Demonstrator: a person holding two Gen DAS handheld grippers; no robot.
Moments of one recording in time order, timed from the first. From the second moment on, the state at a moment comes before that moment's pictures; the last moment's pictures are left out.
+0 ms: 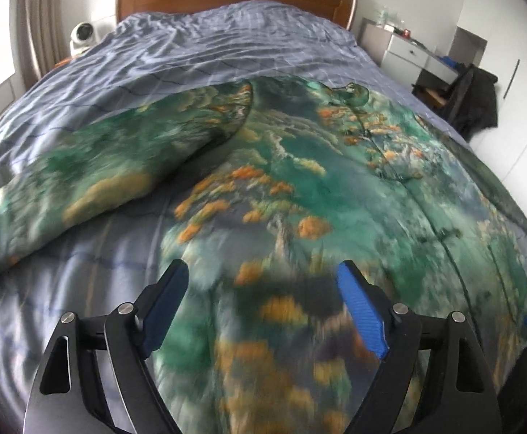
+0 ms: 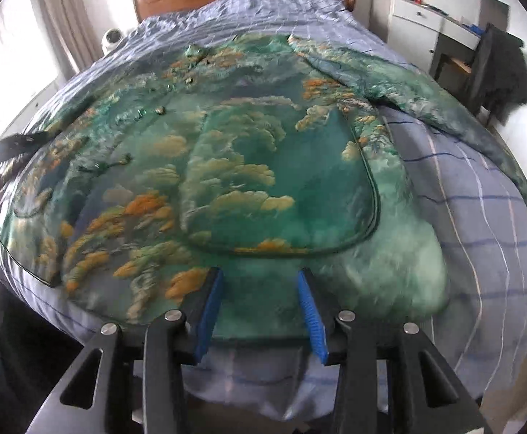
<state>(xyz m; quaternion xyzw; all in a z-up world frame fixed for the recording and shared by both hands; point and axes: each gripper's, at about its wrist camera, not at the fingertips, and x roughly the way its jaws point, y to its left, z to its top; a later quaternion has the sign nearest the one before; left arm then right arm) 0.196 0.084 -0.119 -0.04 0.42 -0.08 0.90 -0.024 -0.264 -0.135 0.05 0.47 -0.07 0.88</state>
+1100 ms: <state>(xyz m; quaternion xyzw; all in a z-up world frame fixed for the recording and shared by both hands) 0.239 0.069 -0.169 0.00 0.45 -0.06 0.89 0.036 -0.143 -0.070 -0.08 0.42 -0.07 0.90</state>
